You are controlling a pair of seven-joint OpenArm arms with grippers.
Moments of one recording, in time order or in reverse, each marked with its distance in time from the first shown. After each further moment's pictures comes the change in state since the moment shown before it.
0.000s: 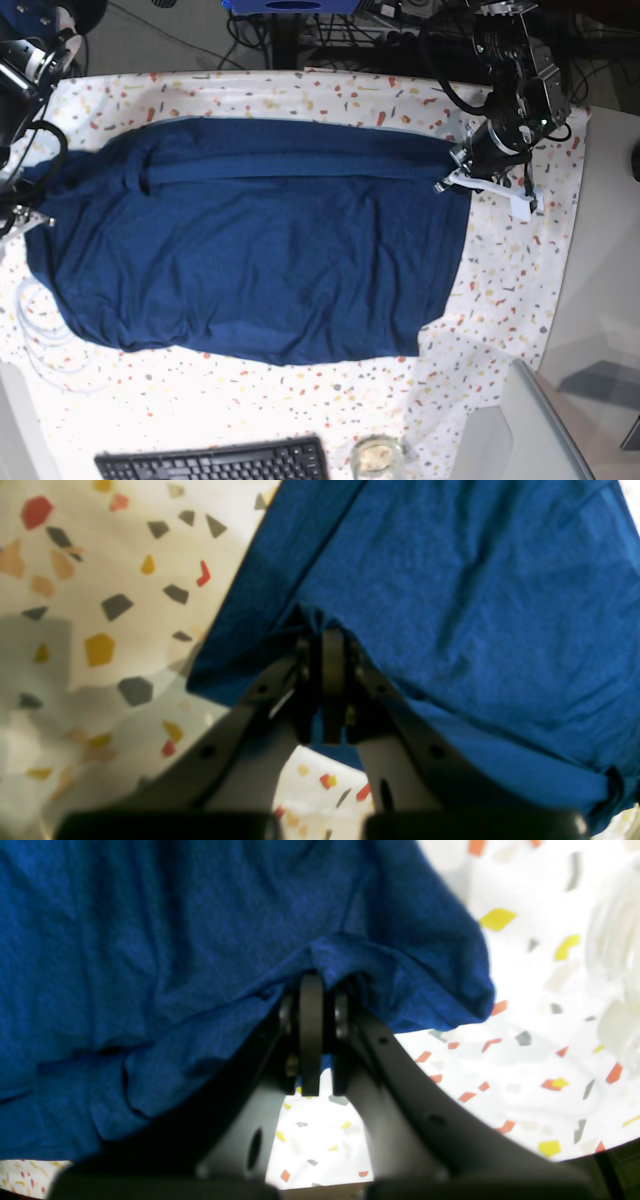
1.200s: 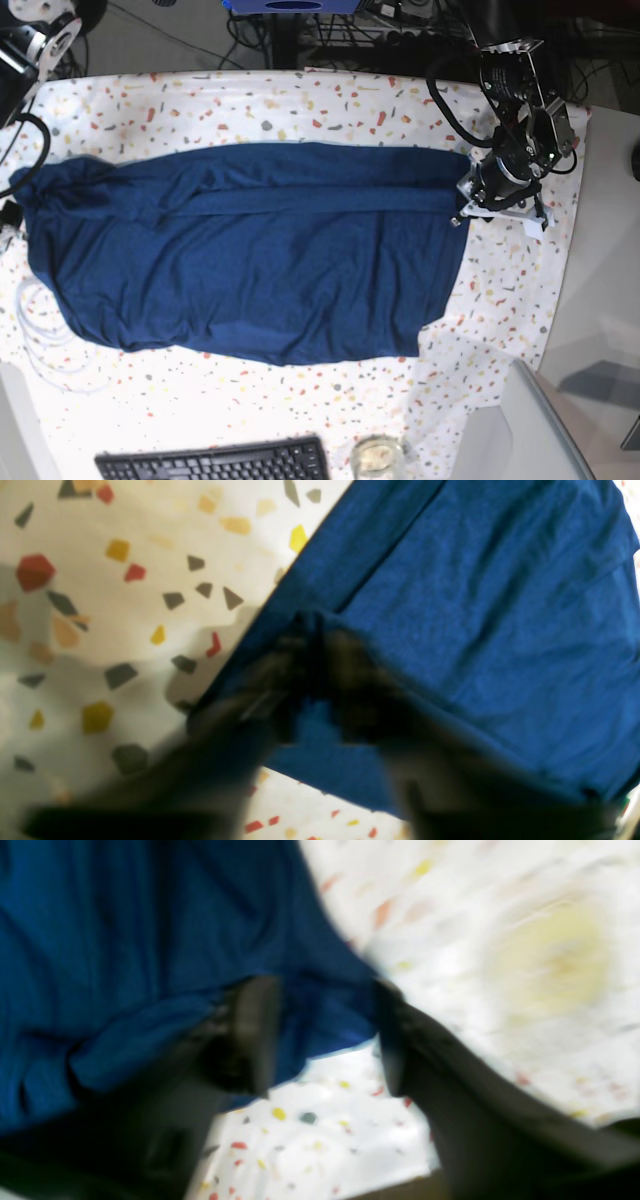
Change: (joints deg) left arm -7.4 -1.1 -2.6 -7.5 0.2 4.8 -0.3; right arm -5.4 -0.2 0.4 16.0 2.5 -4.2 3.7
